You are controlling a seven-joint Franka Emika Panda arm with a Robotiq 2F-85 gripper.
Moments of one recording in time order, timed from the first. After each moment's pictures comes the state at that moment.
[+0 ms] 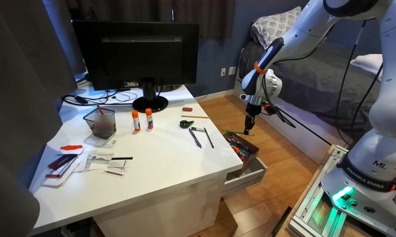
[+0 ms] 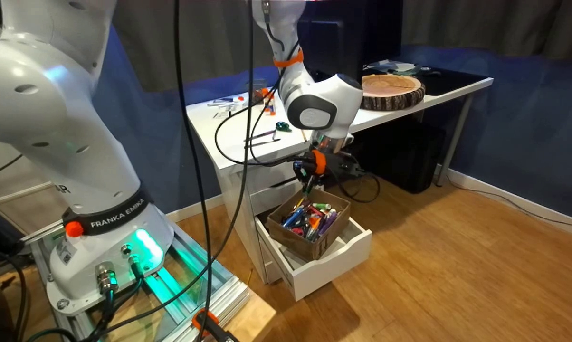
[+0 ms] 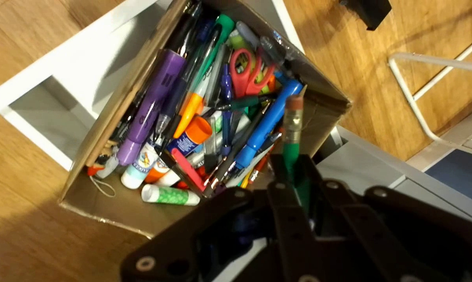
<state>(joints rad) -0.41 0.63 0.09 -2.23 0.36 2.62 -1.33</state>
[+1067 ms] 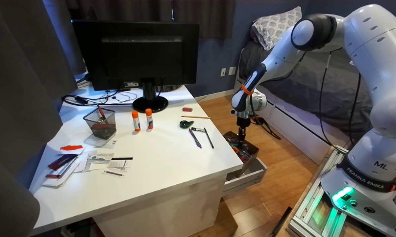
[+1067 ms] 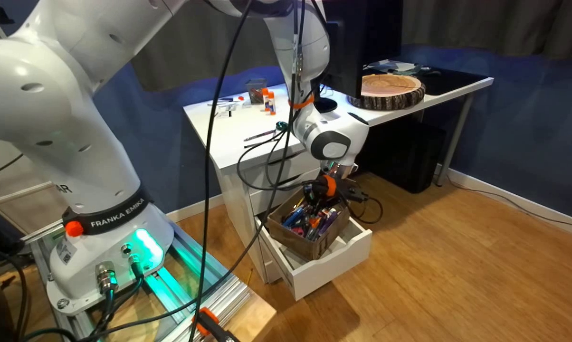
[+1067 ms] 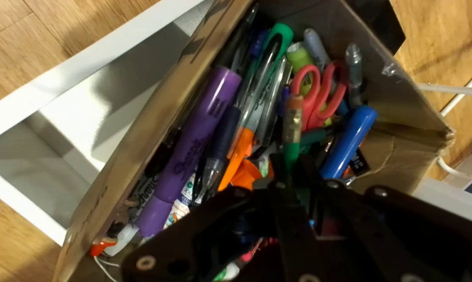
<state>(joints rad) -0.37 0.99 0.07 -1.89 0.15 2.54 -1.13</state>
